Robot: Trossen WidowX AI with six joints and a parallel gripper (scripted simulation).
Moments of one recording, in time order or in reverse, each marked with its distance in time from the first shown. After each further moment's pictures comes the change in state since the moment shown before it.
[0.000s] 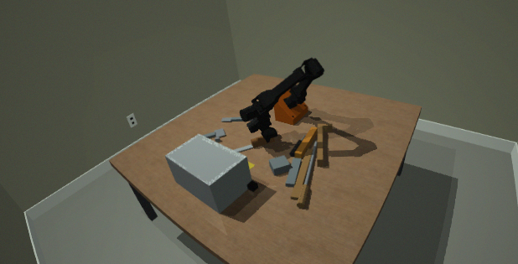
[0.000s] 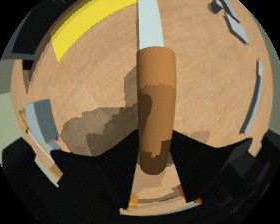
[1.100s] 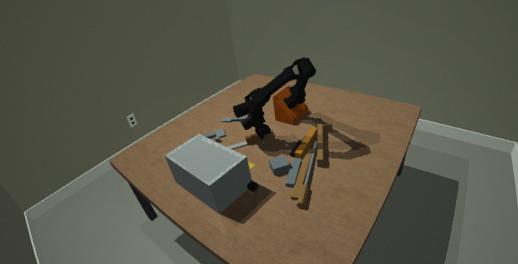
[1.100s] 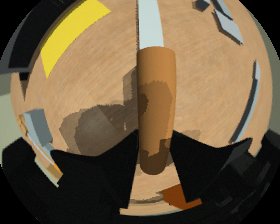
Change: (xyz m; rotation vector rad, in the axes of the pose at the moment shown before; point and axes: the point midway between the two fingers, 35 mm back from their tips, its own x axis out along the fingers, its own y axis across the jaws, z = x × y) arm 0.000 -0.039 0.018 -0.001 -0.001 0.000
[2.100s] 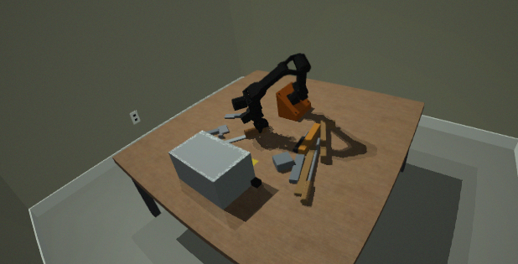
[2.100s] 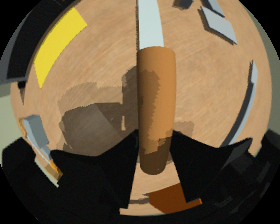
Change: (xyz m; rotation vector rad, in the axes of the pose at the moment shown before) arm 0.000 -0.035 0.015 0.001 -0.001 0.000
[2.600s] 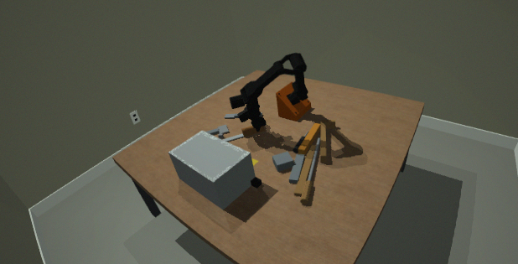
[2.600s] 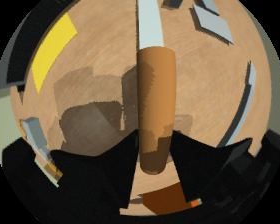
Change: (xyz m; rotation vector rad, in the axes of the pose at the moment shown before) arm 0.000 -0.017 0.007 0.000 -0.001 0.000
